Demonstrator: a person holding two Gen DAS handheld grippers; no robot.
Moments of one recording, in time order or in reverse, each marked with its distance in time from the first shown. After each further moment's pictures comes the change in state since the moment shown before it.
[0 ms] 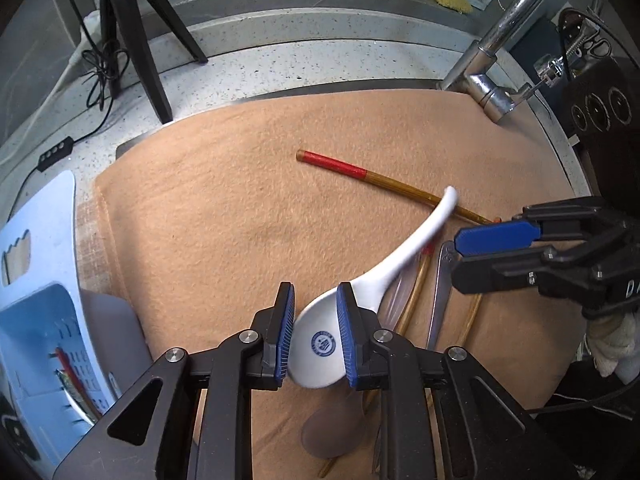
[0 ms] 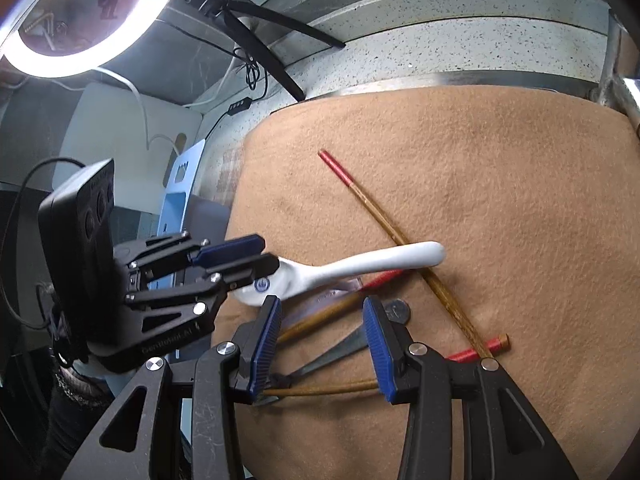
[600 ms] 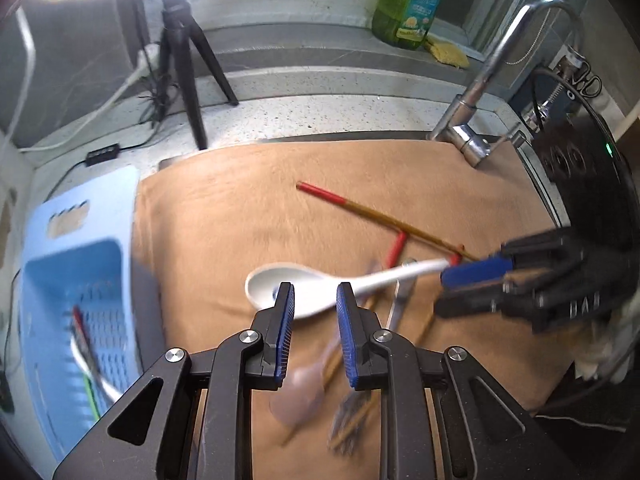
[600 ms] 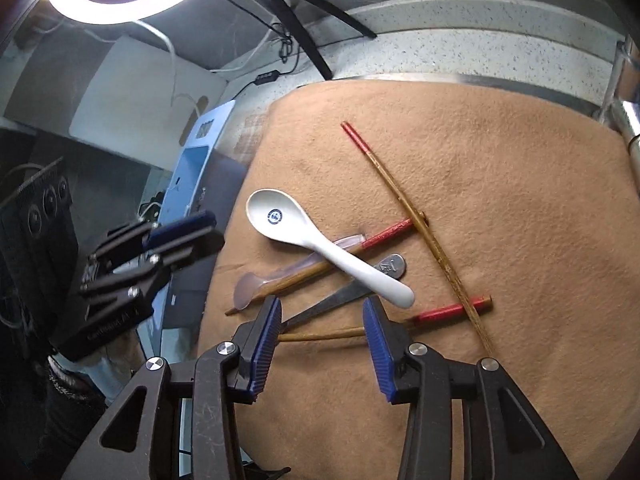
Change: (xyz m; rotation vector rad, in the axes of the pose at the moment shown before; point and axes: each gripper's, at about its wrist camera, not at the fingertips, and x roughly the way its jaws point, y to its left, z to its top) left arm -0.049 -0.015 -0.019 -0.086 -0.166 0.030; right arm -0.012 0.007 -0.023 -0.123 0.066 -0.009
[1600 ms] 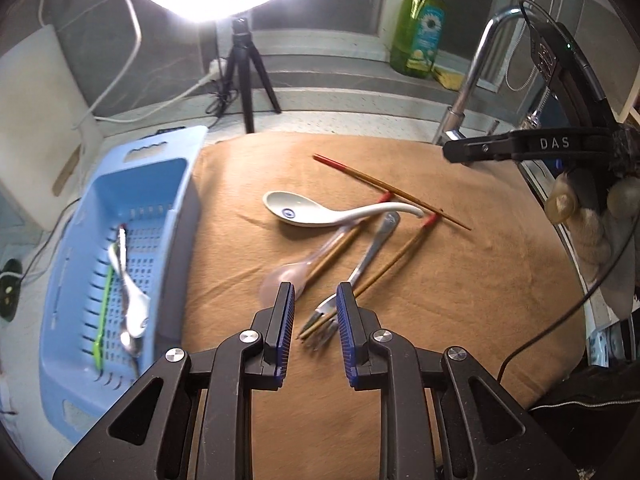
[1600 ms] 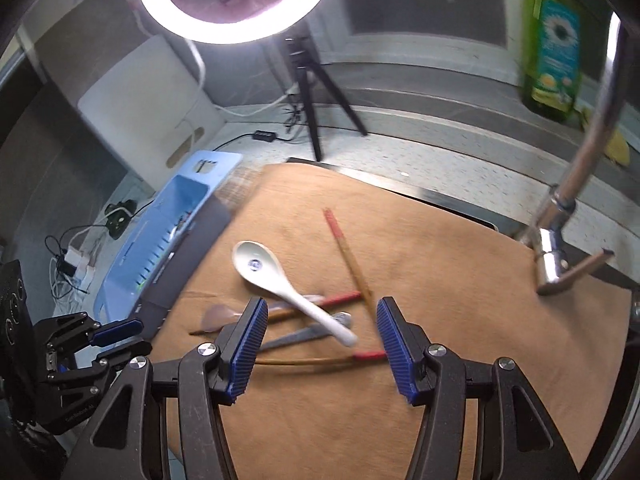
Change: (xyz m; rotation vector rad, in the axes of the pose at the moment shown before) left arm -0.065 -0.051 -0.109 -0.111 -0.175 0.171; right arm -0.077 0.026 -0.011 -0.250 -0.251 -0.268
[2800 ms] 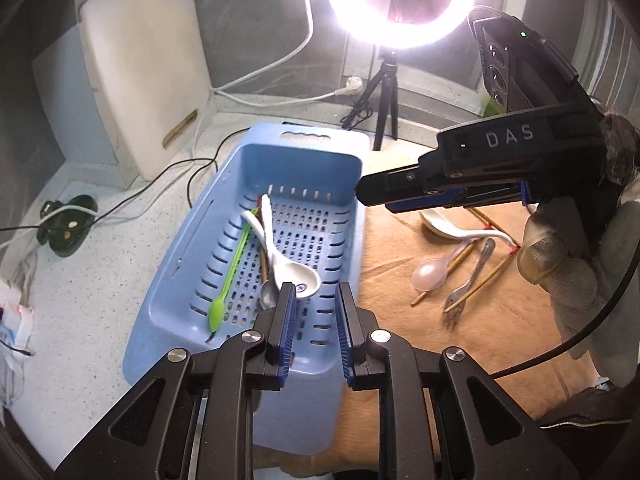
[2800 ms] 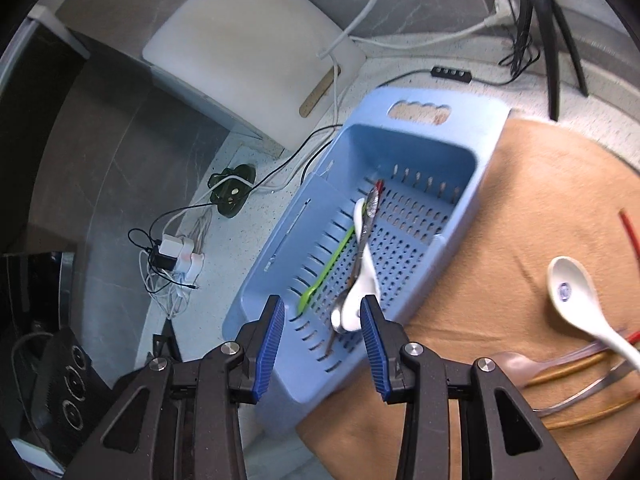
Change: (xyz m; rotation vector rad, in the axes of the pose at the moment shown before) left arm -0.068 0.121 -0.047 -0.219 -0.104 0.149; right arm 0.105 0.220 0.043 -0.006 0.202 0.370
